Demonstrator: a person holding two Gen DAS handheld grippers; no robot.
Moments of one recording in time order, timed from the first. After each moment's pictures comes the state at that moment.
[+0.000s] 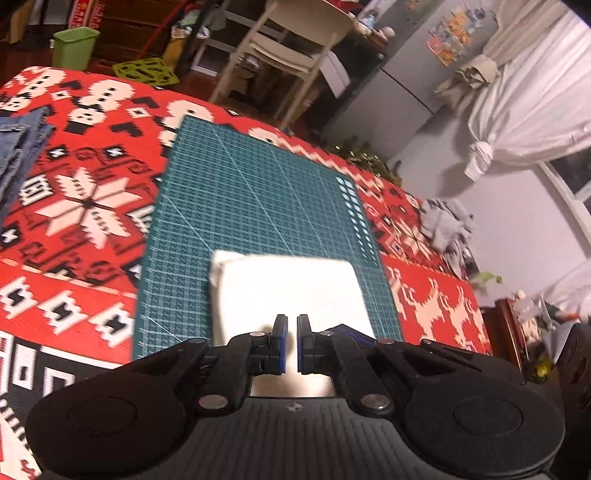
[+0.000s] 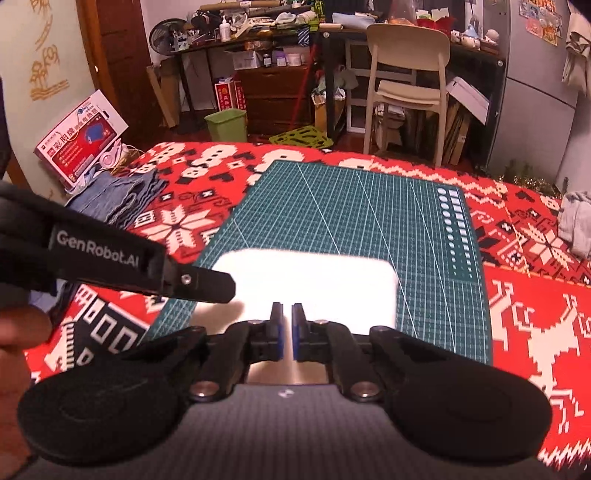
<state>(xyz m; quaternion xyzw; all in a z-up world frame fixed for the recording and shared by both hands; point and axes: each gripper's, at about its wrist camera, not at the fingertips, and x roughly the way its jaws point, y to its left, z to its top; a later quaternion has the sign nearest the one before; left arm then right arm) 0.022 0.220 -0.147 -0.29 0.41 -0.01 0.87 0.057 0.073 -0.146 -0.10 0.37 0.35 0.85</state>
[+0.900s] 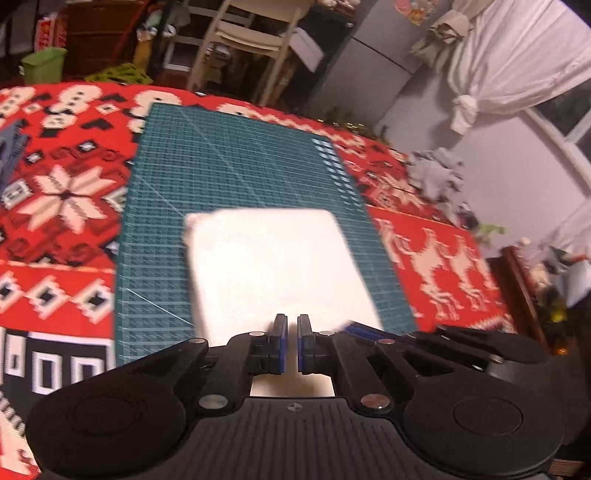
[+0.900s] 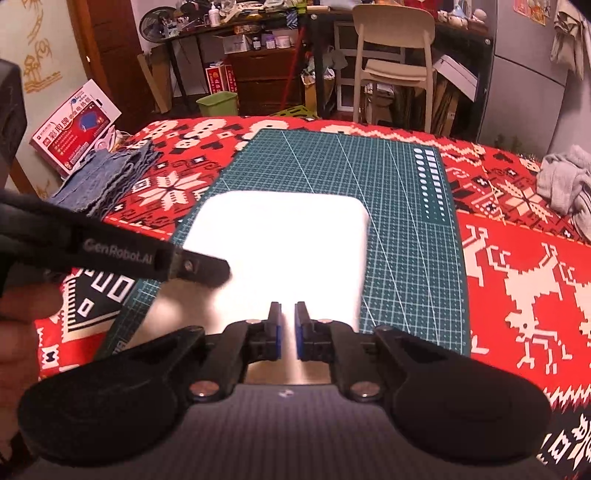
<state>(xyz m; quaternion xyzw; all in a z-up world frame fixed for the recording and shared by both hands) 0.011 0.186 -0.154 -0.22 0.43 -0.04 0.87 0.029 0.033 -0.154 -0.10 0.40 0.34 0.85</state>
